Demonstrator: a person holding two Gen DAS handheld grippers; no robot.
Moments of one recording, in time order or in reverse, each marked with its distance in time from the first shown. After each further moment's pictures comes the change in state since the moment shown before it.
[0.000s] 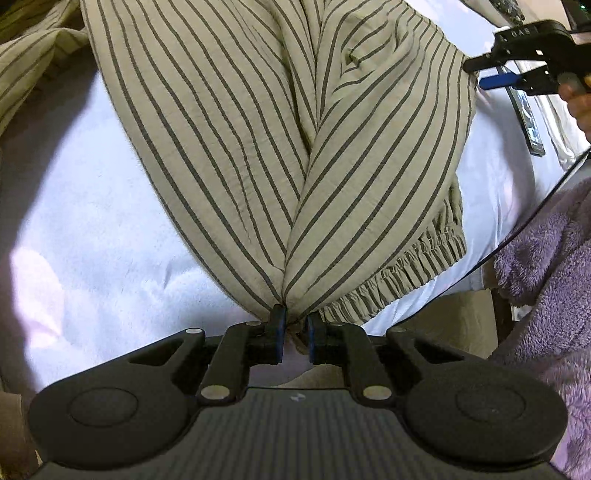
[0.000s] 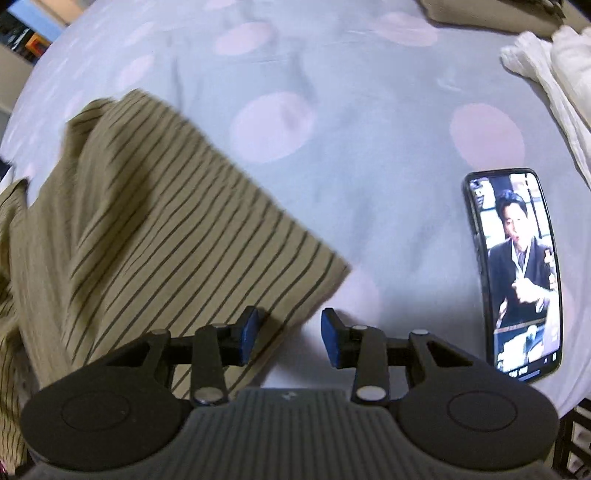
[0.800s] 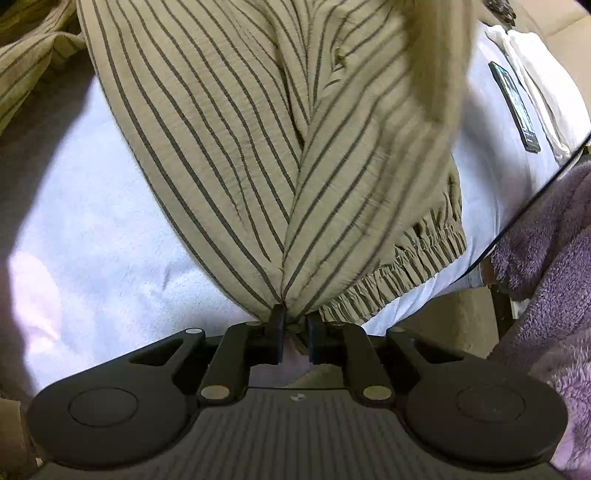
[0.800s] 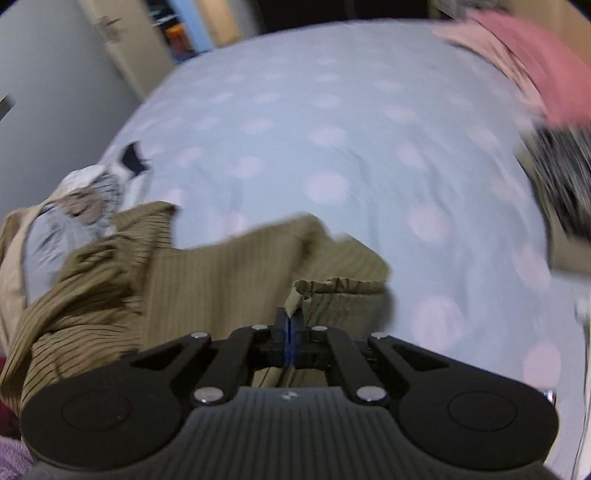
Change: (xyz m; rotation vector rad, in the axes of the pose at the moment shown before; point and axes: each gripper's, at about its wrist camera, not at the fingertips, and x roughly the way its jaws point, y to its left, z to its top) left arm -0.008 -0.004 -0.019 0.023 -0.036 0.005; right arm -0.129 0.190 0.018 -0.493 -0.277 0.161
